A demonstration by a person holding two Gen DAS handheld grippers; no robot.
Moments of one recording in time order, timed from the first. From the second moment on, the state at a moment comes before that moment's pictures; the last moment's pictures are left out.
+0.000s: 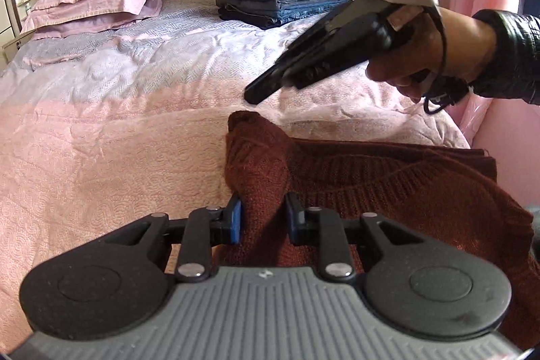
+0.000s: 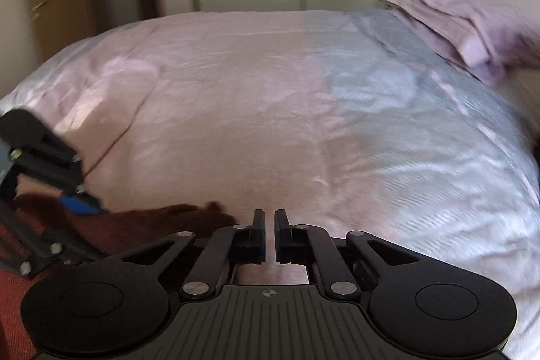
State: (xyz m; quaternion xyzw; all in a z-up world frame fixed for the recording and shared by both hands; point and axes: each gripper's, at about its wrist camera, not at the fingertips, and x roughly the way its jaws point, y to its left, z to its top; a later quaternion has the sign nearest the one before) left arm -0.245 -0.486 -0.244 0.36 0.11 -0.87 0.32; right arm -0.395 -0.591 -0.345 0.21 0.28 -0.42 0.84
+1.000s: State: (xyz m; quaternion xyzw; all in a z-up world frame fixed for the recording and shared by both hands) left arm -0.169 -0.307 -0.238 0.46 -0.20 -0.78 0.37; right arm -0.280 -0.315 -0.351 0.11 0.34 -0.23 0.91
